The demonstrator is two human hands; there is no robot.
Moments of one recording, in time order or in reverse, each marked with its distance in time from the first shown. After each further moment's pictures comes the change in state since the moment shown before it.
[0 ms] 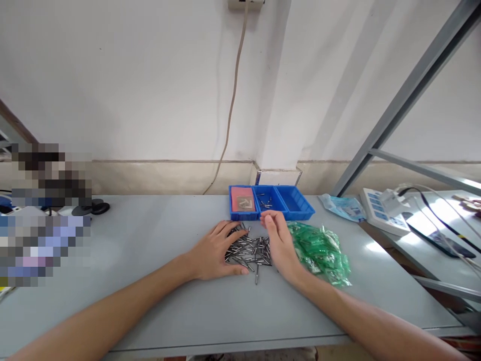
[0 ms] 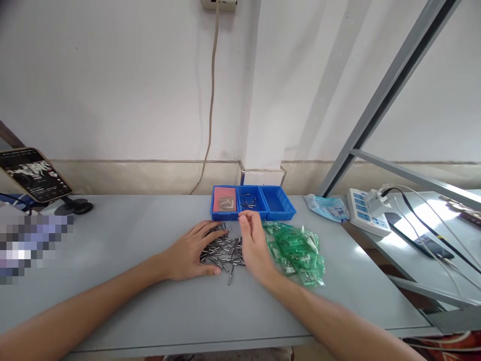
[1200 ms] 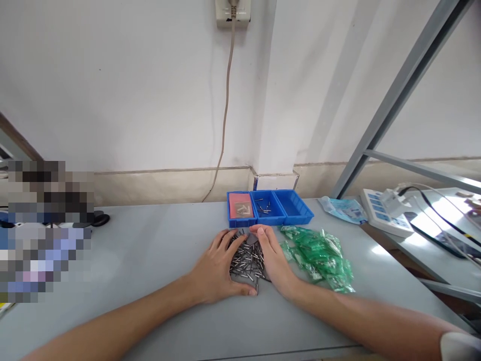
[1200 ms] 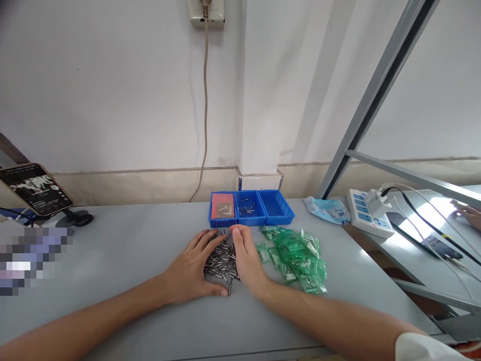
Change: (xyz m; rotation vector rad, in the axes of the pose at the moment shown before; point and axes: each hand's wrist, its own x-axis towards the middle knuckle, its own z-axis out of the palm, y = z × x) left_hand -0.001 0.020 0.020 0.002 0.031 -0.145; right_hand -0.014 0.015 0.010 0.089 -0.127 0.153
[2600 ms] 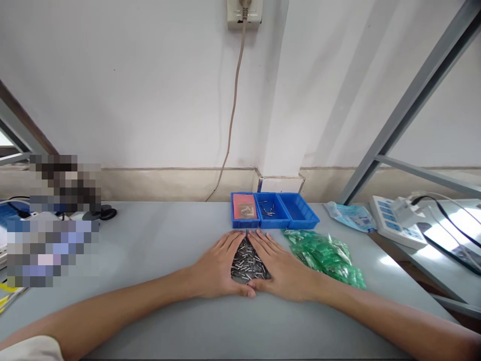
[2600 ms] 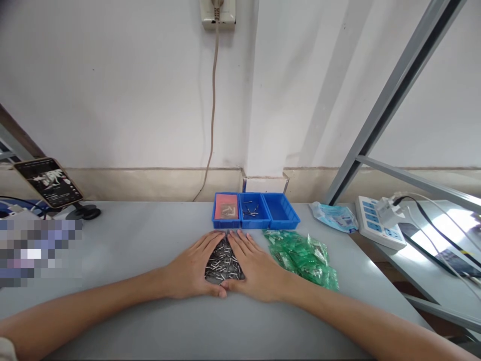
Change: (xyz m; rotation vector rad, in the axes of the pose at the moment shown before) left_hand 0.007 -0.003 -0.005 -0.048 -0.048 0.050; right_hand 0.013 -0.004 -0.055 -0.896 -0.787 -0.375
